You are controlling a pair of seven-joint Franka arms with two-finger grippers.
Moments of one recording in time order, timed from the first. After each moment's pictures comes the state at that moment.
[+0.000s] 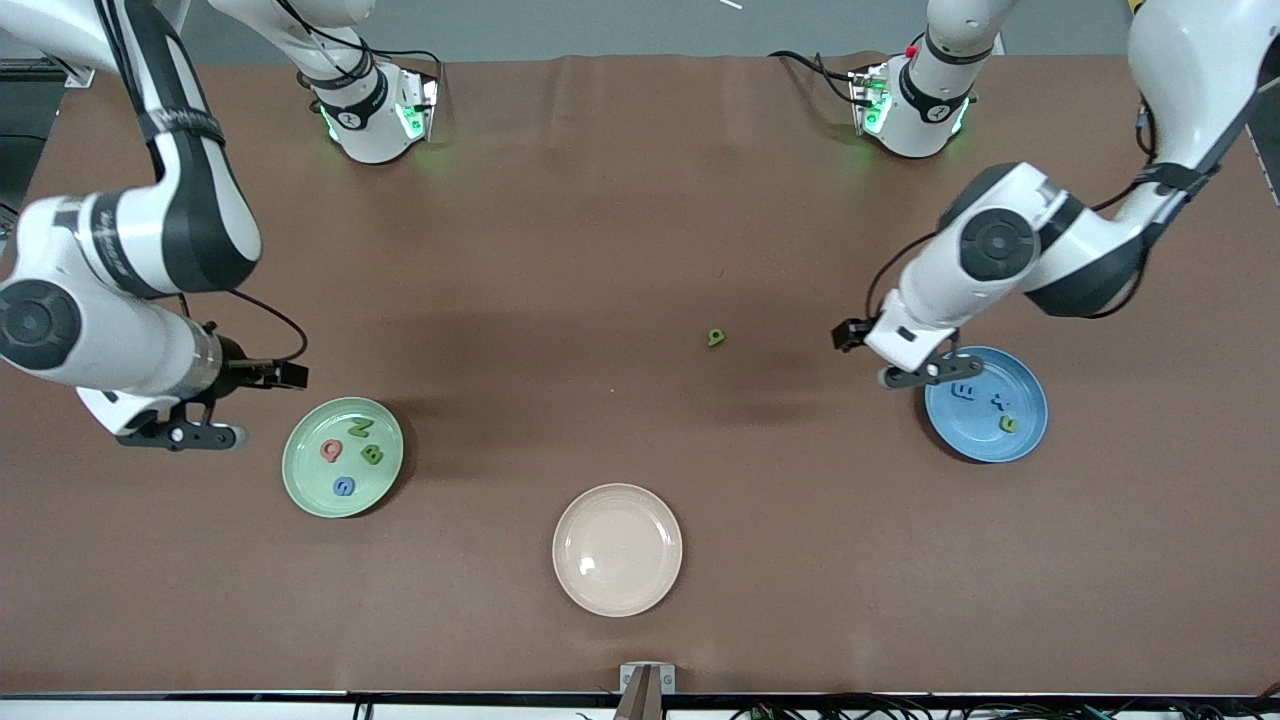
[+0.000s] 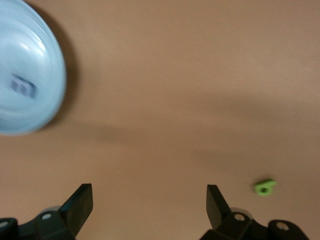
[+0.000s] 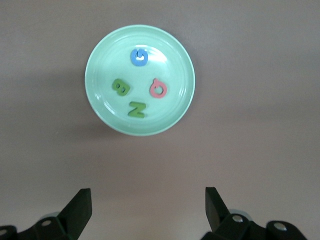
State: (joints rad) left arm 0.78 0.63 -1.33 -2.02 0.62 2.00 -1.05; right arm -0.12 0.29 0.22 -1.63 -0.11 1.72 0.19
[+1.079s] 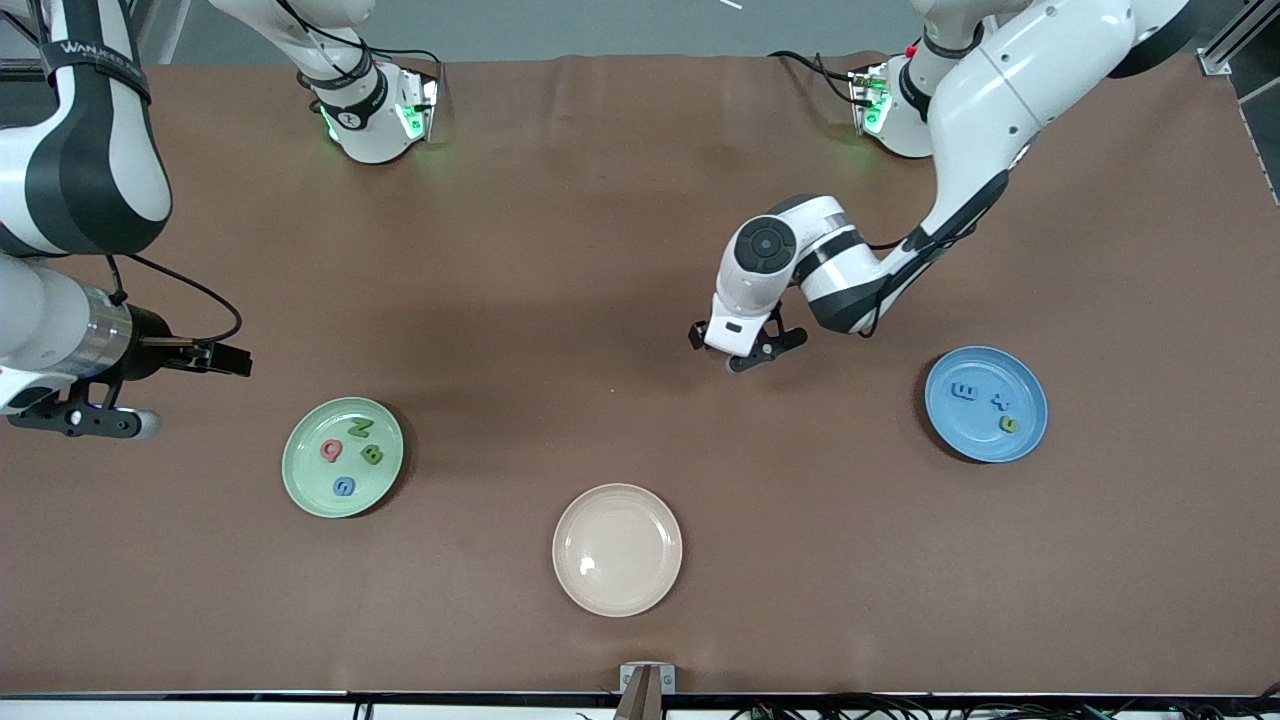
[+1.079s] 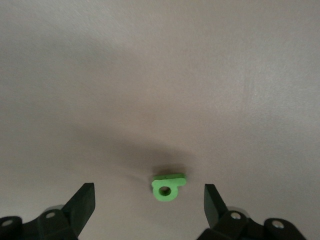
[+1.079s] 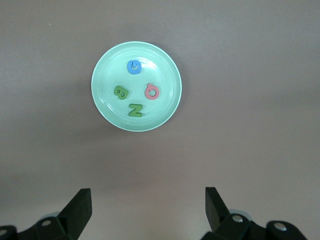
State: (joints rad) left arm 0.06 0.71 -0.81 -1.95 0.62 2.32 -1.52; right arm -0.15 0.30 0.21 -1.47 -0.08 1.59 0.18
